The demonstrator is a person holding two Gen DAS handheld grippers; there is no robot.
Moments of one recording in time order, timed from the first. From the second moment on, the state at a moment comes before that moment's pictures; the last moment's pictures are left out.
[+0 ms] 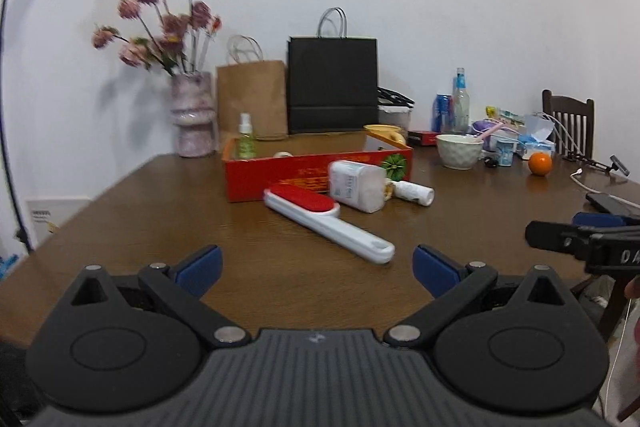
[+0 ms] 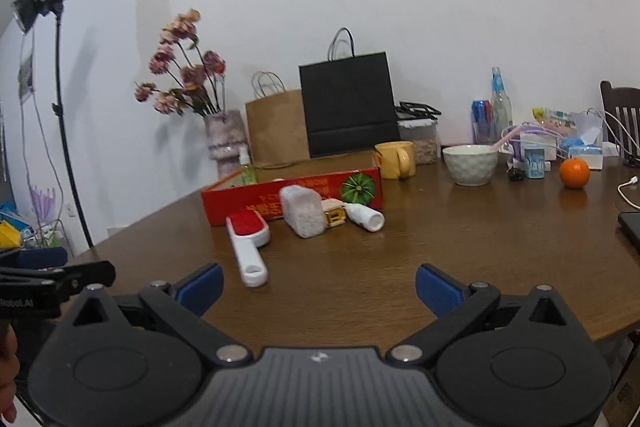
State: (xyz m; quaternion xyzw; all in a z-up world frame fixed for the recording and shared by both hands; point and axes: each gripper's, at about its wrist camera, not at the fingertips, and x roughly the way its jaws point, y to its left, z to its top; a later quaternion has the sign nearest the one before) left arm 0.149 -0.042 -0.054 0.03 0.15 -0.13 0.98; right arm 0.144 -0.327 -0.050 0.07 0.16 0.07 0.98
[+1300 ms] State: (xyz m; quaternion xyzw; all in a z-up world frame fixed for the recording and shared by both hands) left arm 0.447 -0.154 -0.066 0.01 0.27 -0.10 0.96; right arm 0.481 -0.342 -0.079 -0.05 0.34 0.15 0.93
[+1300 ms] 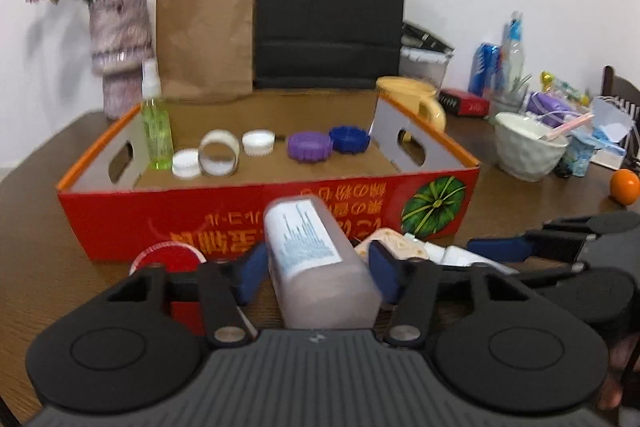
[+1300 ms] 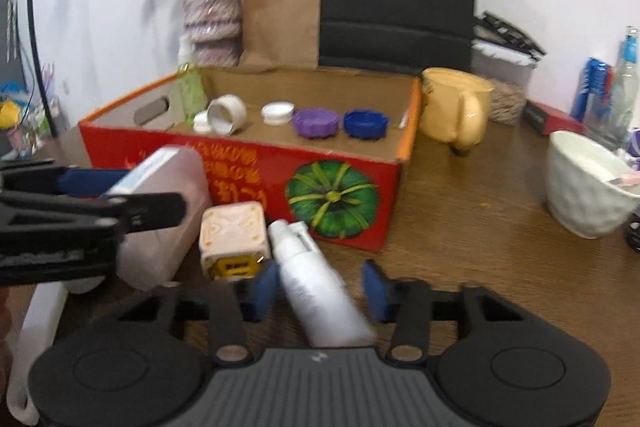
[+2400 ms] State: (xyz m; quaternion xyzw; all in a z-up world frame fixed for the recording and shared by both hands) left arm 0.187 -0.073 0.033 -0.01 0.06 -0.04 1.00; right arm 0.208 -0.317 0.030 0.00 0.10 0.12 0.99
